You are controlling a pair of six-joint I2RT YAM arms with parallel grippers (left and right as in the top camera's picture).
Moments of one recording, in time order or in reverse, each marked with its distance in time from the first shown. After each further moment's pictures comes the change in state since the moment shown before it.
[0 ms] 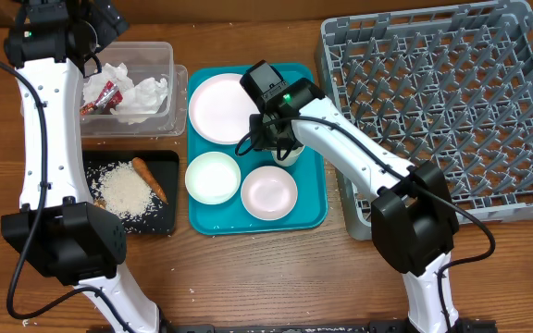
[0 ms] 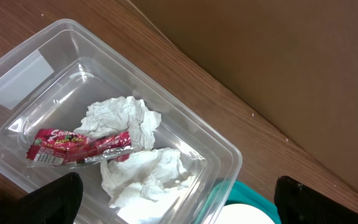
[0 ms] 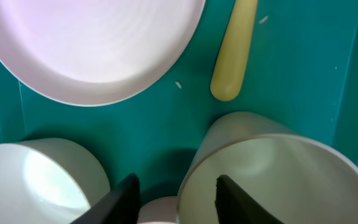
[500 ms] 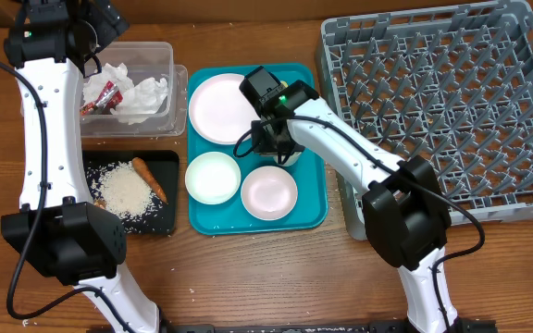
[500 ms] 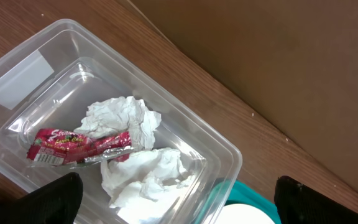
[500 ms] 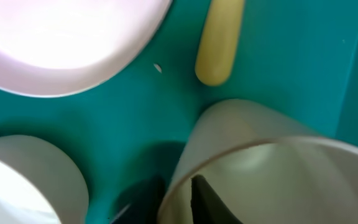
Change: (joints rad) left arm 0.000 0.000 0.000 0.000 0.000 0.000; right arm 0.000 0.044 0.012 -0.048 0.001 0.007
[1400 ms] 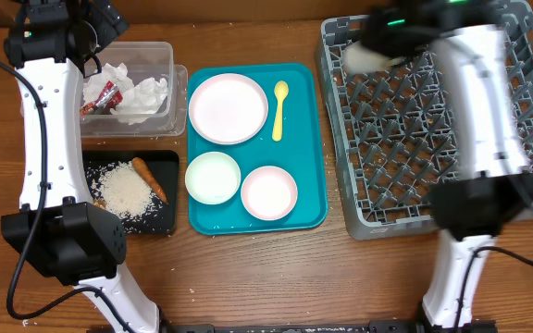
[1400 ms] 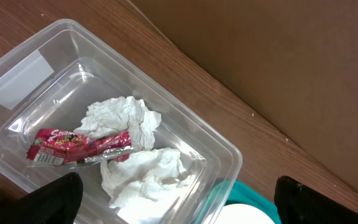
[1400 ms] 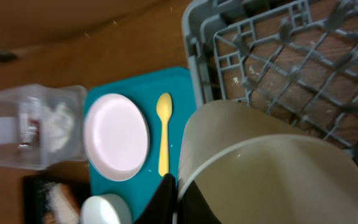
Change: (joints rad) left arm 0.000 0.000 0.000 0.000 0.000 0.000; right arm -0.557 -0.001 0.646 -0.321 -0.359 -0.240
